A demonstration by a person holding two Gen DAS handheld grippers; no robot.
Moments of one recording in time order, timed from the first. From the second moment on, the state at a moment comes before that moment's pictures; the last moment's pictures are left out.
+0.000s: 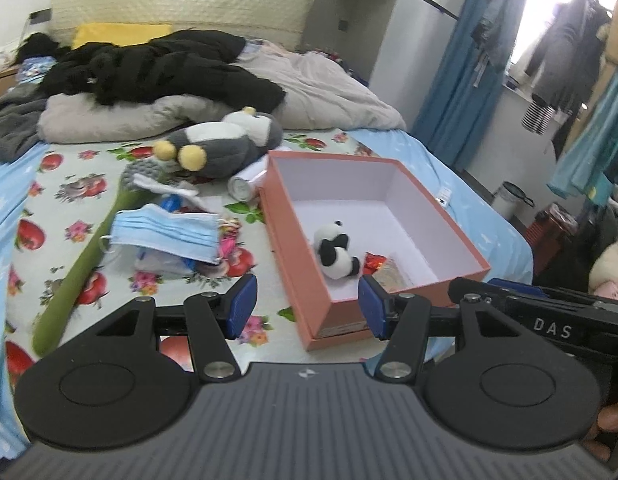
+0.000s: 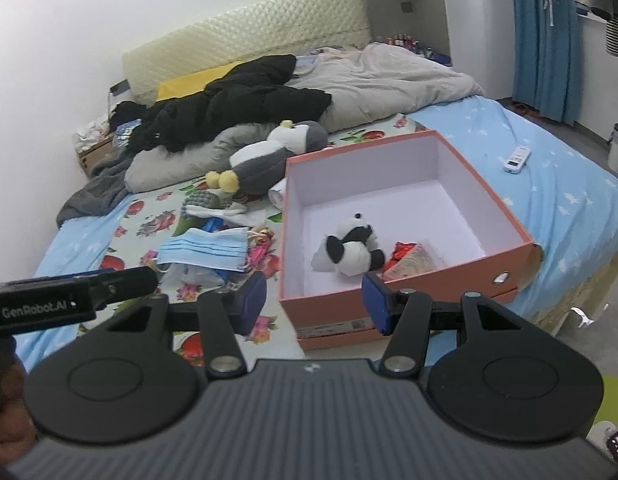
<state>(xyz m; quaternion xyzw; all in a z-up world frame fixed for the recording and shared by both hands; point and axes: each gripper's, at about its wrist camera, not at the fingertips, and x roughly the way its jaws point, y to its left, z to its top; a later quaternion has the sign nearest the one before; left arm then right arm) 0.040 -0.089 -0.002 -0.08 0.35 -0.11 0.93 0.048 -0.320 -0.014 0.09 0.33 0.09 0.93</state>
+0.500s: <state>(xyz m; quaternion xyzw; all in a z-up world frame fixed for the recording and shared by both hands) 0.015 -0.022 -0.019 -0.14 0.35 -0.04 0.93 0.052 -0.254 -0.020 0.05 0.36 0.17 0.92</state>
